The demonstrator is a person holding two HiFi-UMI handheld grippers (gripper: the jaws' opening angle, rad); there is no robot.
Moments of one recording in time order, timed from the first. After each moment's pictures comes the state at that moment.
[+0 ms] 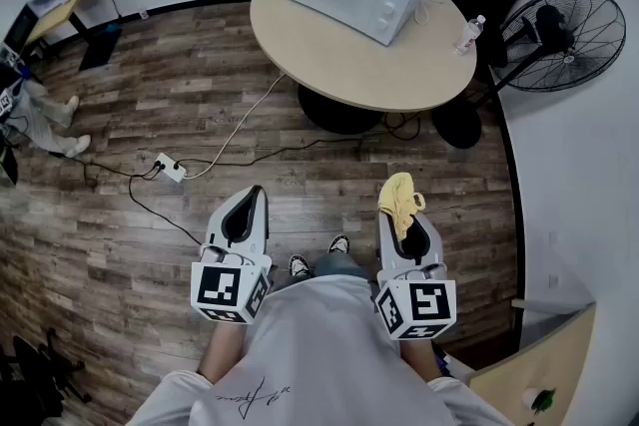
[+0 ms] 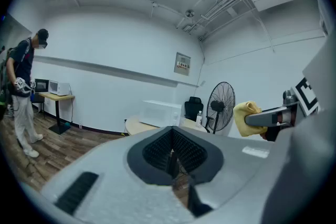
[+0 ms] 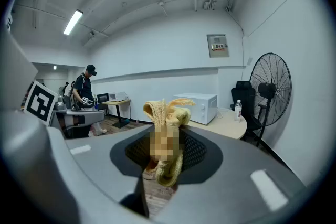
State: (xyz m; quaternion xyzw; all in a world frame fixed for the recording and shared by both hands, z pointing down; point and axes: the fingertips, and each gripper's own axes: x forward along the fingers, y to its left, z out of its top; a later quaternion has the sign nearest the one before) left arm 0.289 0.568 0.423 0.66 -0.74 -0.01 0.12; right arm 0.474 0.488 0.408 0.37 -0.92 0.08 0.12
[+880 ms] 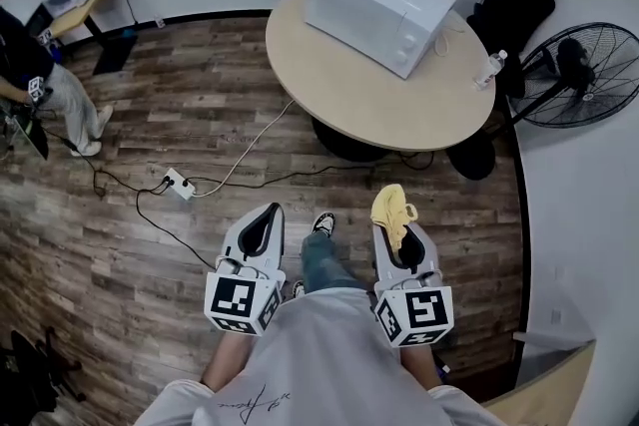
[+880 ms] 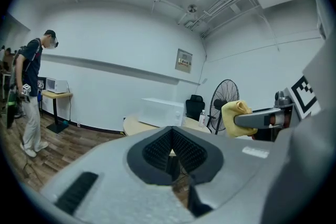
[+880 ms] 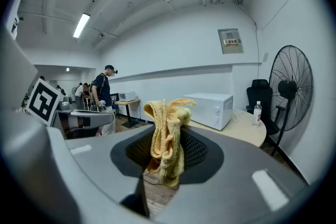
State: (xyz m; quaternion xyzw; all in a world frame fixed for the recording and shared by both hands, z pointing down) left arm 0.263 0.501 0.434 0.66 -0.74 0.00 0.13; right arm 0.410 0.424 0.419 0.30 -0.94 0.07 0.12
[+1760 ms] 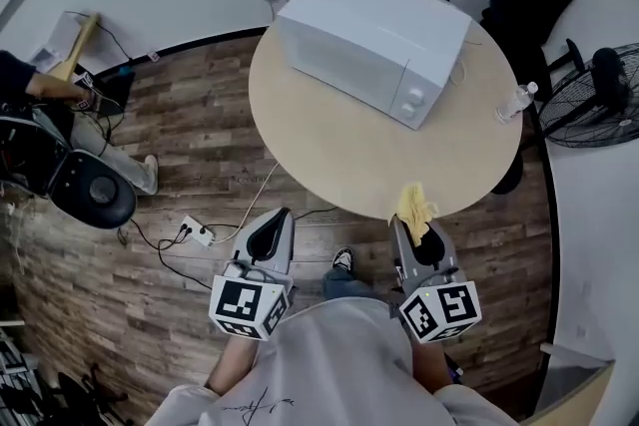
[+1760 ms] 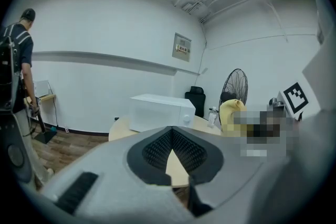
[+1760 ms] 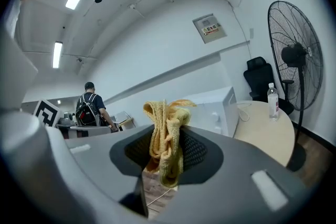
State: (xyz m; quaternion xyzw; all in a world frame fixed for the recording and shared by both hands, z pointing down) left arm 0.159 0.226 0.431 0.68 -0.71 0.05 0.15; right arm 0.320 0.142 0.429 0.31 -0.93 0.19 0.03
